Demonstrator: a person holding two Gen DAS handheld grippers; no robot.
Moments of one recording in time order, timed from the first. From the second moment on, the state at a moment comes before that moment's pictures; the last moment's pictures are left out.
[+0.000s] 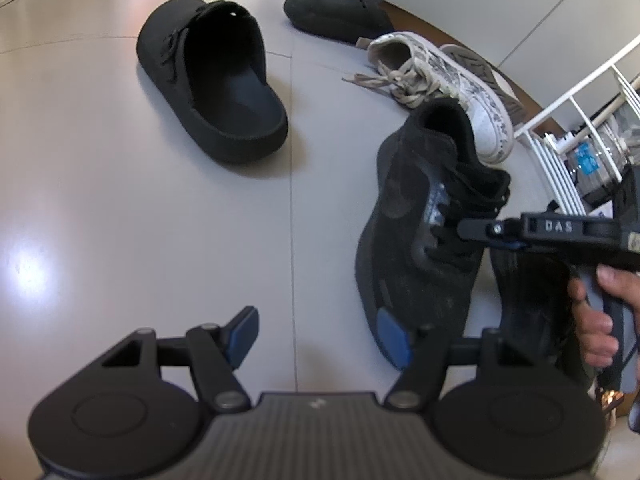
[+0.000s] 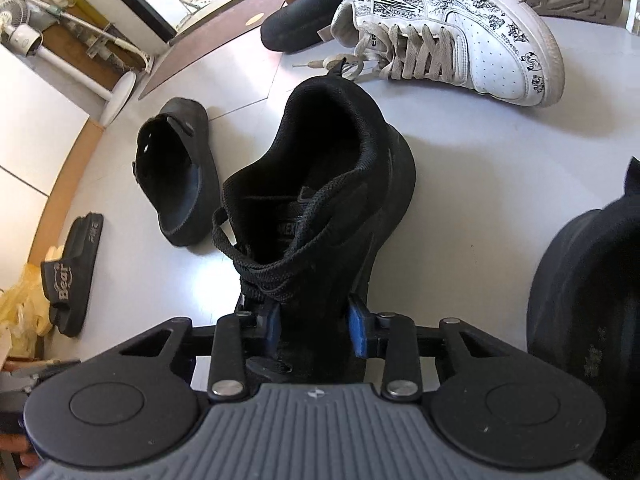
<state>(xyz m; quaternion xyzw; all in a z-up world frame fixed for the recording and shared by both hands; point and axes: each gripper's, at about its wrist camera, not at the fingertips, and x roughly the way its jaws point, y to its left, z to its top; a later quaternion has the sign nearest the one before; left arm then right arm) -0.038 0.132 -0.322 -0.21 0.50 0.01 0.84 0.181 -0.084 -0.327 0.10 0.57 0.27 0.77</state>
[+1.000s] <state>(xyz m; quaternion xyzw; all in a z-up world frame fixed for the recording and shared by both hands) -0.033 0.129 -0.323 -0.22 0.50 0.01 0.84 0.113 -0.137 -0.313 0.08 0.60 0.25 0.76</state>
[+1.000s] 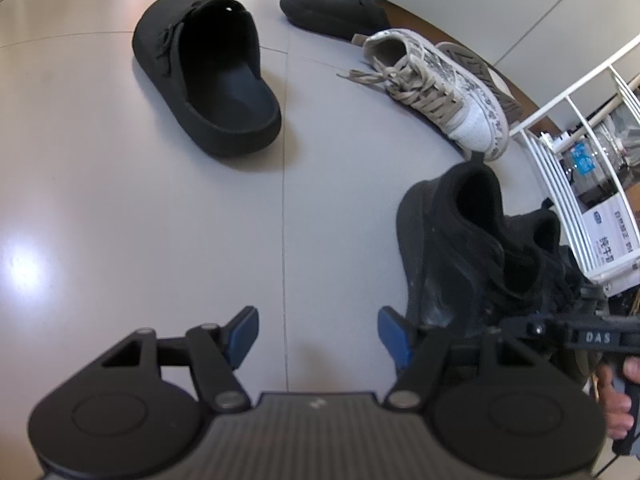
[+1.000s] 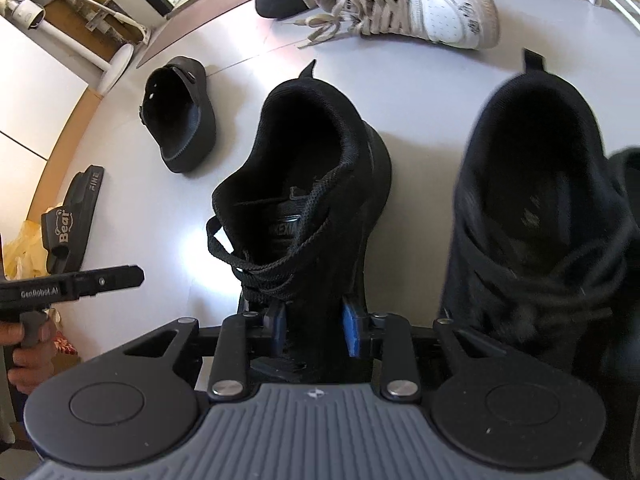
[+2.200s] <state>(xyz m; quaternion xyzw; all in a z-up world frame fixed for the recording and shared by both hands) -0.039 0.123 -0.329 -0.21 0.52 0.00 0.83 0.104 -0.087 -0.330 0.00 0.58 0.21 0.79</state>
